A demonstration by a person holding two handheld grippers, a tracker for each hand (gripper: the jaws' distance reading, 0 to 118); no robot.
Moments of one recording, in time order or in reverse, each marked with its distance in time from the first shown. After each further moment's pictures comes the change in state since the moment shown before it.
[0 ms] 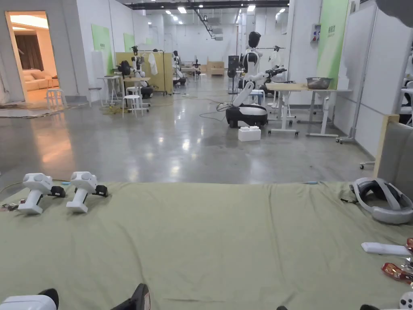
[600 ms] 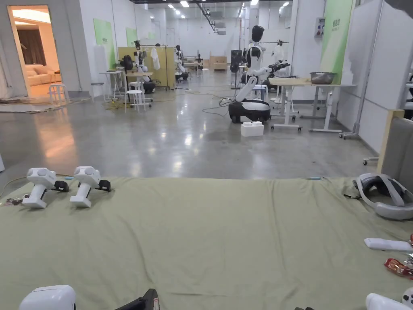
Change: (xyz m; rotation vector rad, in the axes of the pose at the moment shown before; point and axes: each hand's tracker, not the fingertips) left arm -0.008 -0.010 -0.025 -0.198 -0.009 0.069; right arm 0.023 -0.001 -0.037 -0.360 -0.228 -0.249
